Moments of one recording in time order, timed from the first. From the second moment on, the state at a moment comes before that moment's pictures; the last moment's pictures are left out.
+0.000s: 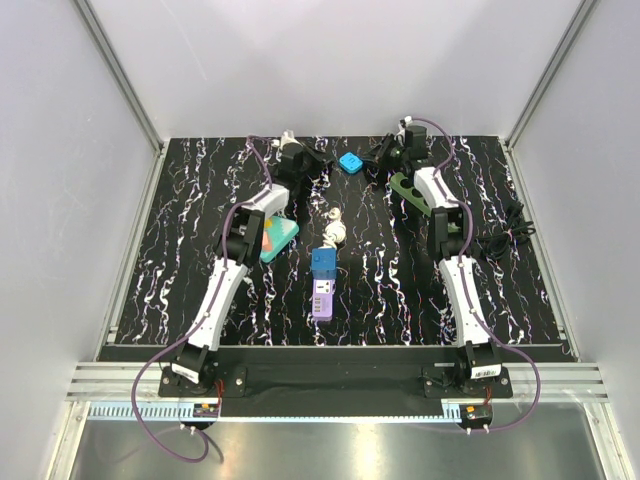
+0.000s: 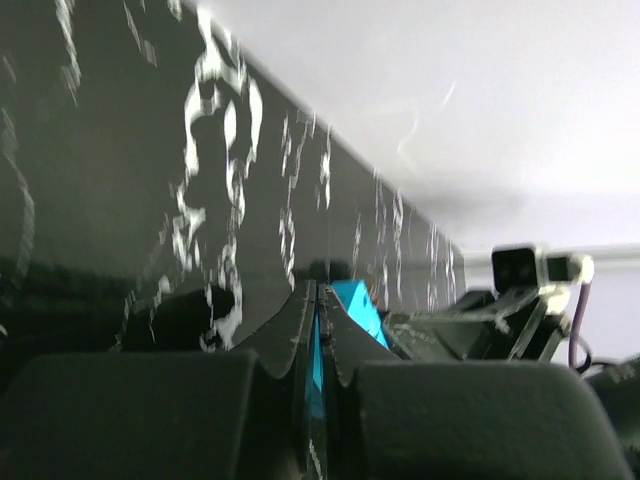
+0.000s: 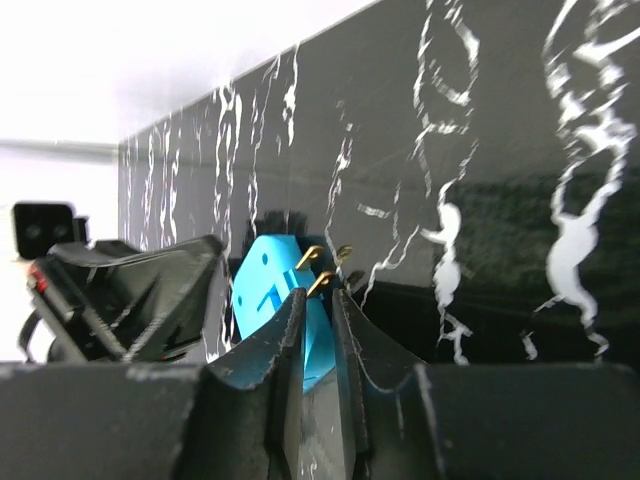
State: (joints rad) left arm -0.32 2.88 2.36 0.31 0.15 -1.13; right arm 0.13 2.99 2.69 -0.14 -0.56 0.81
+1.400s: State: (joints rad) left arm -0.49 2.45 1.93 -0.12 0.51 -0.68; right arm 0.14 2.01 1.63 -0.44 -0.34 0.41
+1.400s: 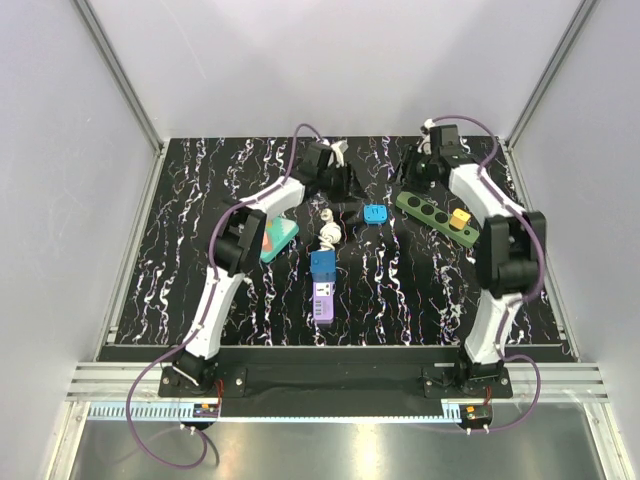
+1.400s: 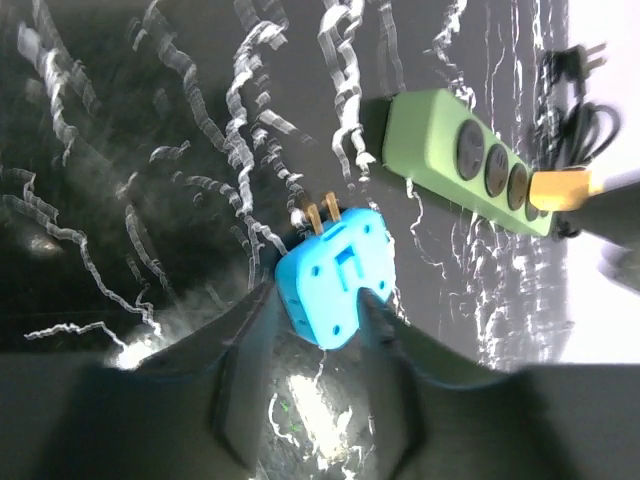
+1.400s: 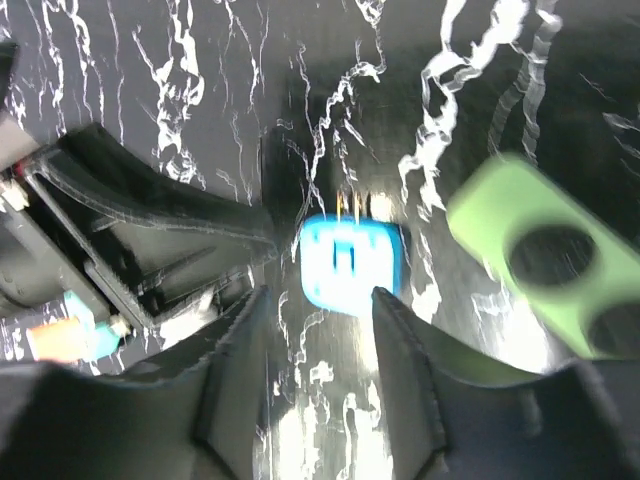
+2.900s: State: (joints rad) left arm -0.72 2.52 2.20 -0.43 -0.07 -0.55; right arm 0.12 1.29 1.29 -0.41 -0.20 0.48
